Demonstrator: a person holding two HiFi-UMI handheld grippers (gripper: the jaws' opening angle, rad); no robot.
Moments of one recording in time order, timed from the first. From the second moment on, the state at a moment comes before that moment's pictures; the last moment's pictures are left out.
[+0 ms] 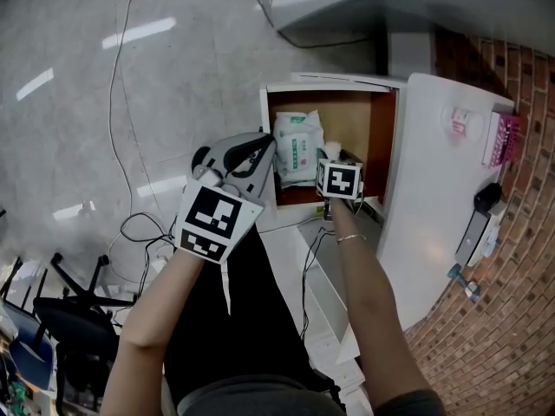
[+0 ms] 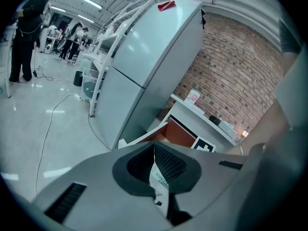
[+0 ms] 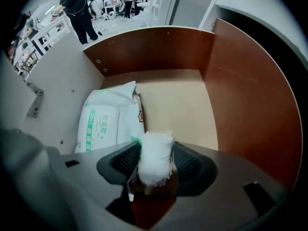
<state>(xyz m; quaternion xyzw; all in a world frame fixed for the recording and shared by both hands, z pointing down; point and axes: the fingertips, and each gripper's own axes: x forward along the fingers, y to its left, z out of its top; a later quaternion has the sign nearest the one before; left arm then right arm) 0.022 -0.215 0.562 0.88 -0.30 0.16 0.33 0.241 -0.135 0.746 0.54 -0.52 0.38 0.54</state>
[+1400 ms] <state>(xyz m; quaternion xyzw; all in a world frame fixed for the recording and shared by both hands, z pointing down) 0.025 -0.209 0.541 0.89 -0.30 0.17 0.31 0.205 -0.110 0.708 0.54 -0.57 0.37 0.50</state>
